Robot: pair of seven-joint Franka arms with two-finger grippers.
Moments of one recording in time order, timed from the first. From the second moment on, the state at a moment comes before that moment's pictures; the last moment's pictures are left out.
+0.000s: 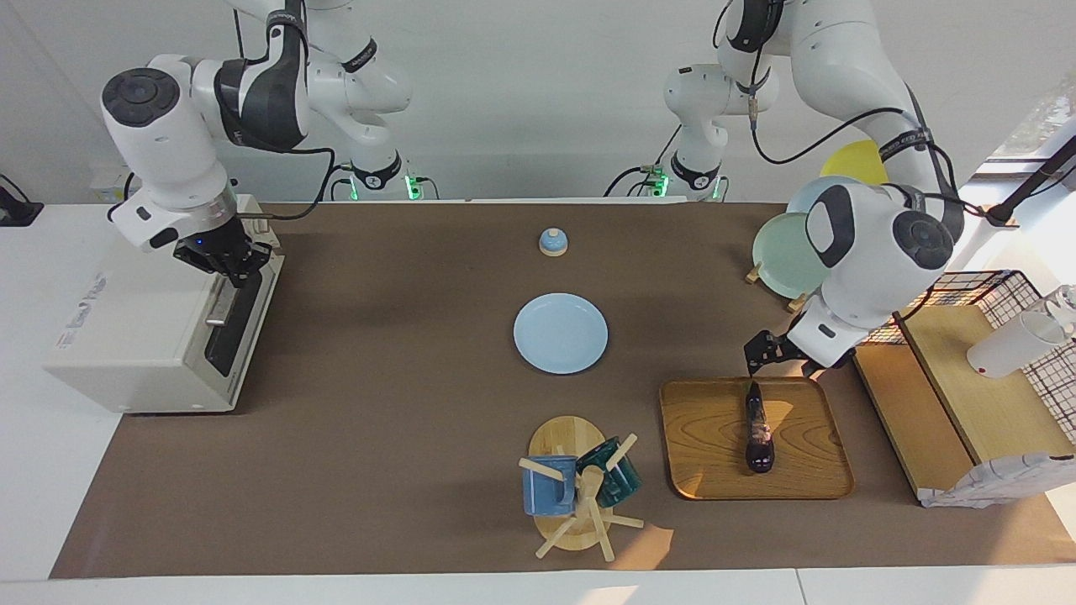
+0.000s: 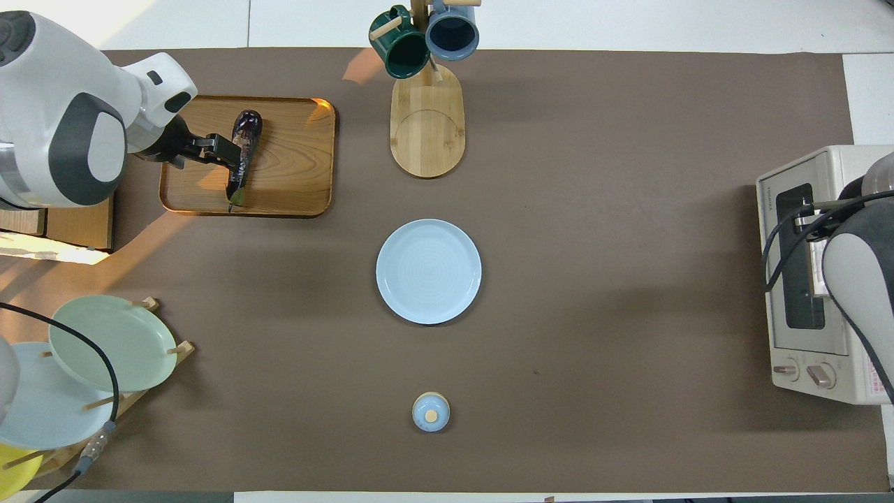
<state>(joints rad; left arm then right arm) -0.06 0.47 -0.07 -1.51 -0.05 1.95 0.08 -0.08 0.00 -0.01 -1.87 -0.19 1.80 -0.05</state>
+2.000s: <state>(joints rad) -0.07 0.60 -0.07 -1.49 -0.06 2.13 0.26 0.03 0.10 0.02 -2.22 -0.09 2.32 0.02</state>
